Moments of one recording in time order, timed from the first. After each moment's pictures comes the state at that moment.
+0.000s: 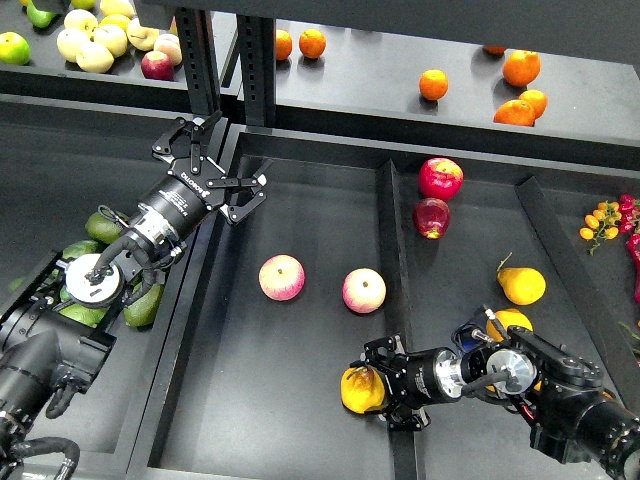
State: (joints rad) left arm -0.36 0.00 -1.46 -0.96 0.10 -0.49 0.30; right arm 0.65 0.00 0.28 0.39 0.16 0.58 -0.49
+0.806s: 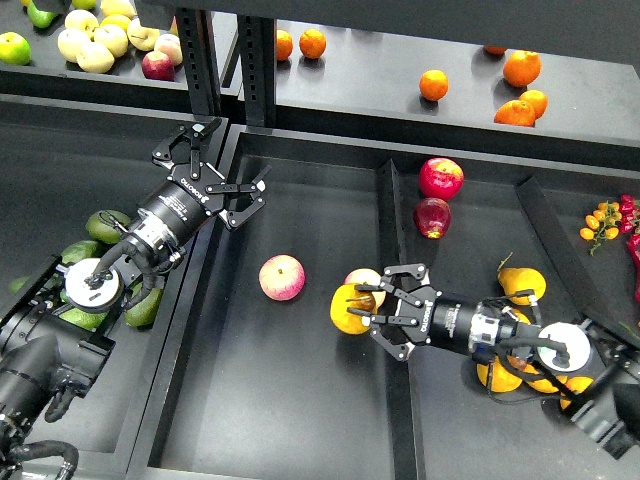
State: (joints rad) left arm -0.35 0.00 -1.46 -0.95 0.10 -0.49 0.30; right arm 0.68 -0.37 0.37 0.87 0.49 0.58 -0.49
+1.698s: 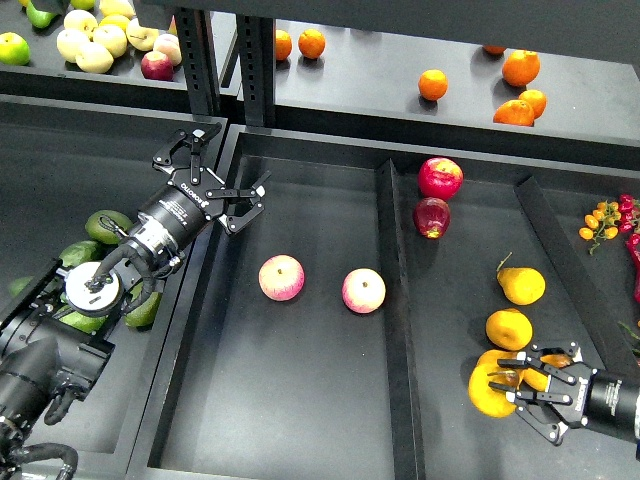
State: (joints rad) left arm -0.34 0.00 -1.46 -0.94 0.10 -0.49 0.31; right arm 0.63 -0.80 0.02 1.02 0.76 0.58 -0.49
